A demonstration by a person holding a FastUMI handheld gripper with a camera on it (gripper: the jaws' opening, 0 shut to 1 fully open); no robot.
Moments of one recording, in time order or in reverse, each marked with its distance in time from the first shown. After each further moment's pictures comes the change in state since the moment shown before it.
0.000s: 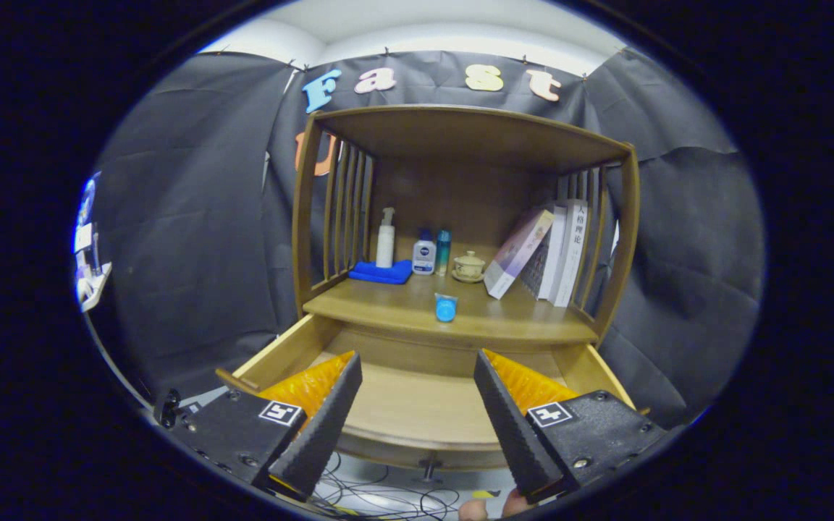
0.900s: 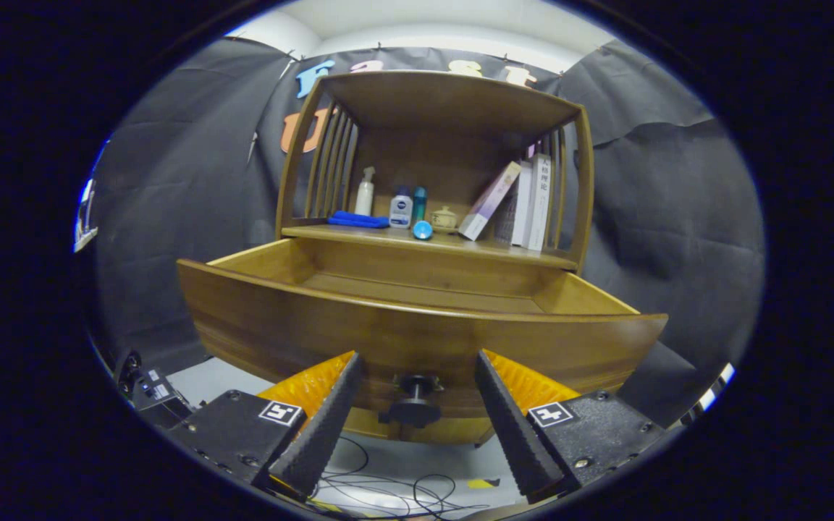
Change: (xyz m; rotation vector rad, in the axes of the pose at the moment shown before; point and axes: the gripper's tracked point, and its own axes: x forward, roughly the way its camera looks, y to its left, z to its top) arm 0.006 -0.019 -0.136 0.007 0.003 -0.121
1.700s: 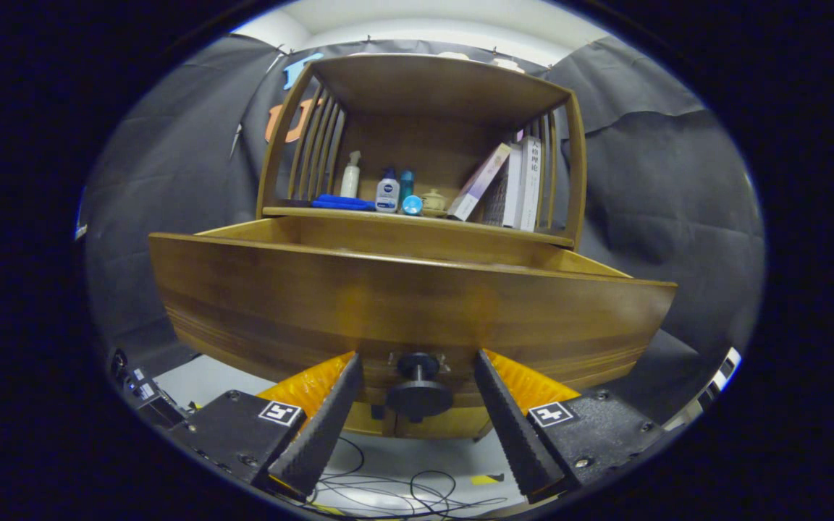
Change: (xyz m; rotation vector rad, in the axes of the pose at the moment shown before) arm 0.022 0.003 -0.024 0.010 0.015 -0.040
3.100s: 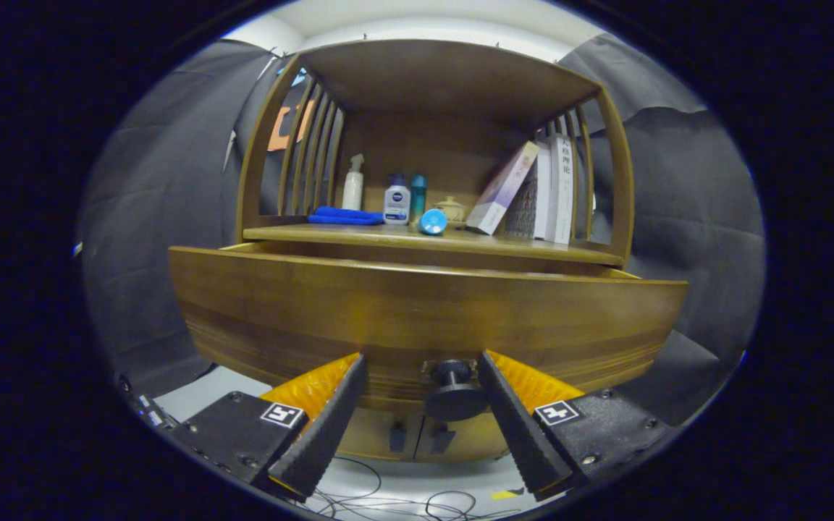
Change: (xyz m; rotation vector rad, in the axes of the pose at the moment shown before) arm 0.093 0.030 0.047 0.012 -0.013 0.016
